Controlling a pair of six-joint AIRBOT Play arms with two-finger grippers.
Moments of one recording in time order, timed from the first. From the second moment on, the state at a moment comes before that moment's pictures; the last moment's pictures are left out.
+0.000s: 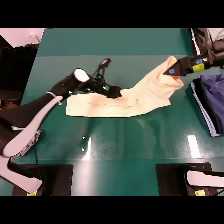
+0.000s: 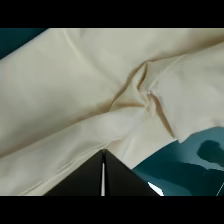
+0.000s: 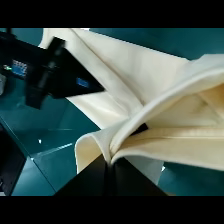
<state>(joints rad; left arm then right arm) -0.51 -1.73 1.44 0.68 -0.86 -1.23 -0.12 -1.43 1.60 -0.70 1.57 1.18</state>
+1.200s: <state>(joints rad) -0.18 -1.50 1.51 0.98 -1.17 -1.26 0.45 -1.79 2.03 -0.71 1.50 1.25</state>
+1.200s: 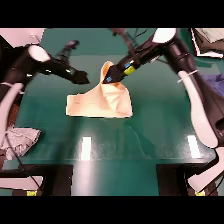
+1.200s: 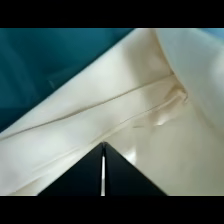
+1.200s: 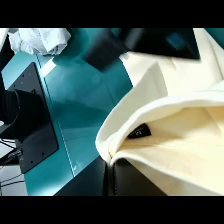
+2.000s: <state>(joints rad) 0.01 -1.24 1.50 1.05 -1.29 -1.26 0.54 -1.82 1.86 -0.91 1.21 1.15</state>
